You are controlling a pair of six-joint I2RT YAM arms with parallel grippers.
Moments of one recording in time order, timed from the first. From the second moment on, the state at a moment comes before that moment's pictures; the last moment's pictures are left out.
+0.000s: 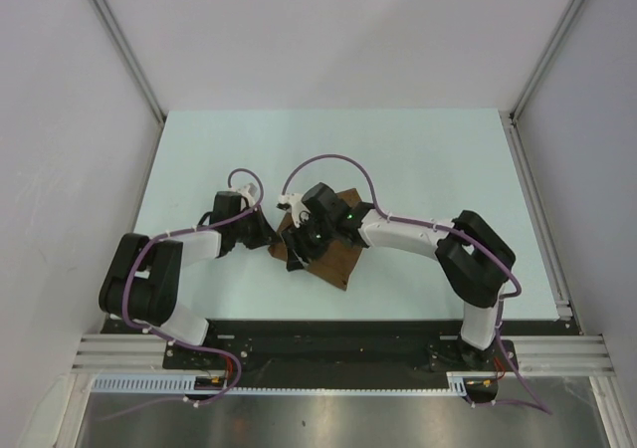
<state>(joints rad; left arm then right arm) -0.20 1.53 0.57 0.11 0.39 -0.52 0.93 1.85 1.27 -0.25 -0.42 0.23</state>
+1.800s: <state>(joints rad) -0.19 1.43 0.43 0.30 0.43 -0.52 0.84 1.99 1.22 -0.03 -0.46 0.23</state>
